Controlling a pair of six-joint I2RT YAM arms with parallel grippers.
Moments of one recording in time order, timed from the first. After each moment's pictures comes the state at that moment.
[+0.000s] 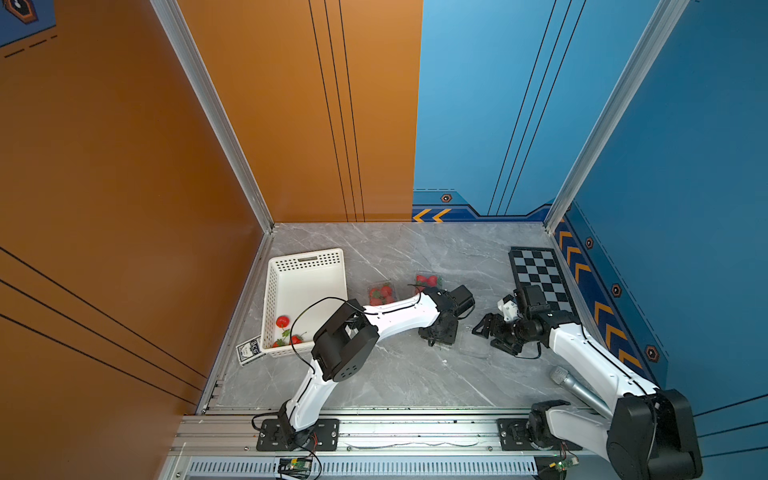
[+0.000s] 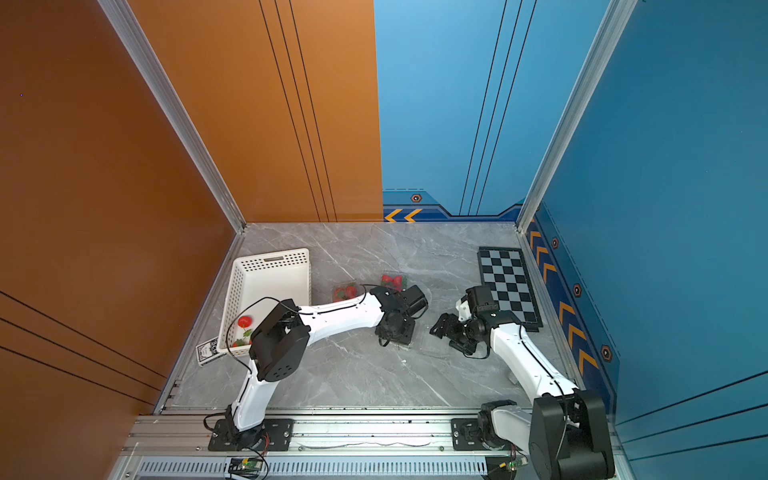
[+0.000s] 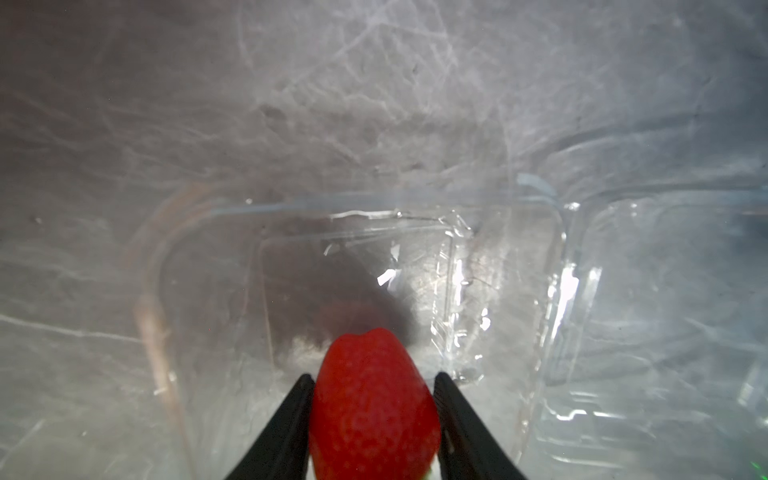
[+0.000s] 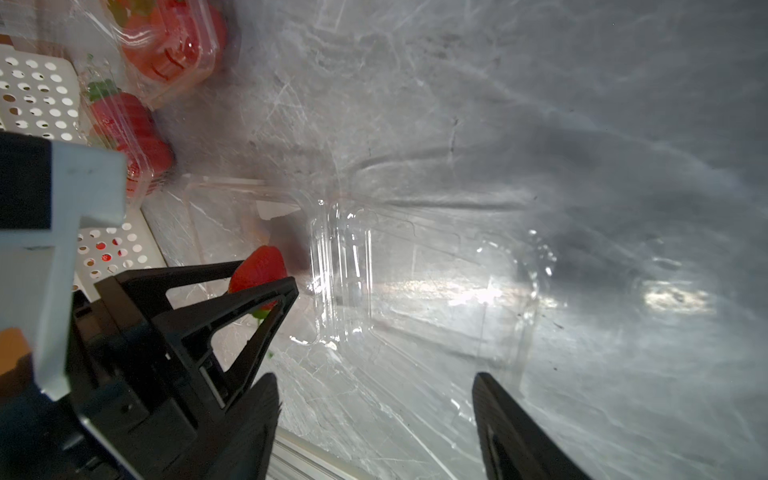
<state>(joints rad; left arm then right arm) -0.99 2.13 1.67 -0.88 -0.05 -0.72 0.15 1.18 0.68 -0.70 -0.46 0.56</state>
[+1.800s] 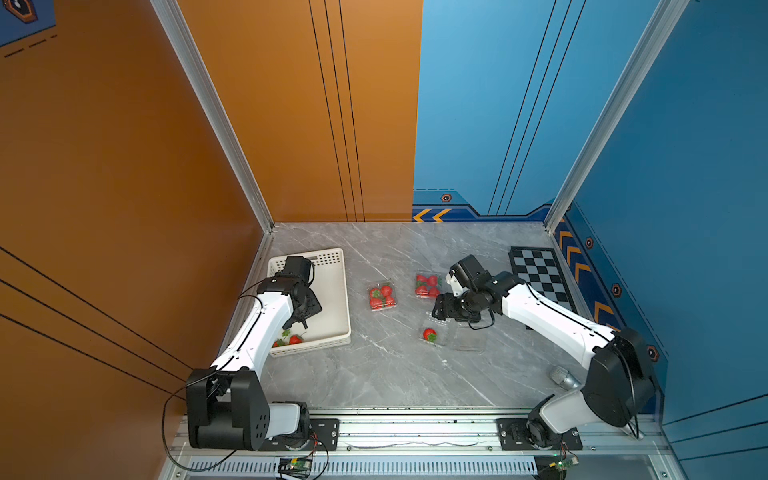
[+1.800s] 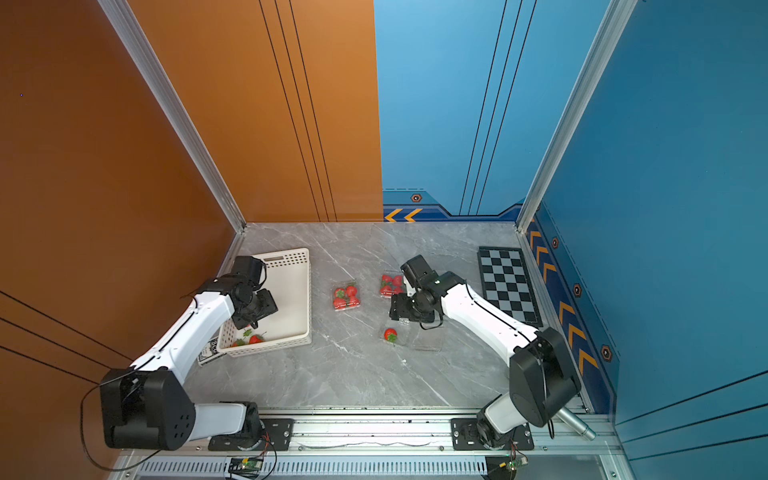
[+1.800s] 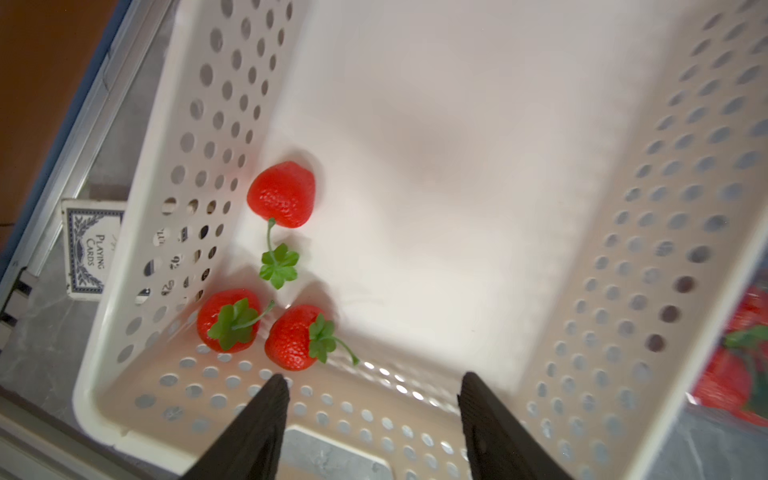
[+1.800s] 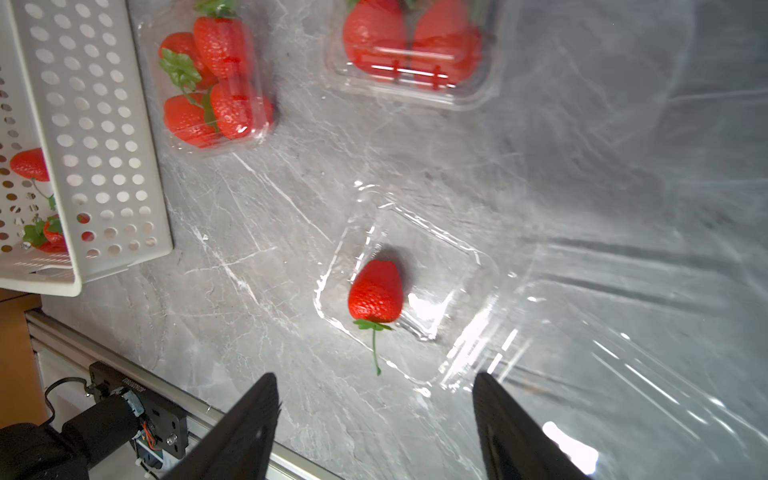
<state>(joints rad) 0.01 1.33 0.99 -0.93 -0.19 -0.59 0.60 1.54 1.19 -0.80 -0.21 0.55</state>
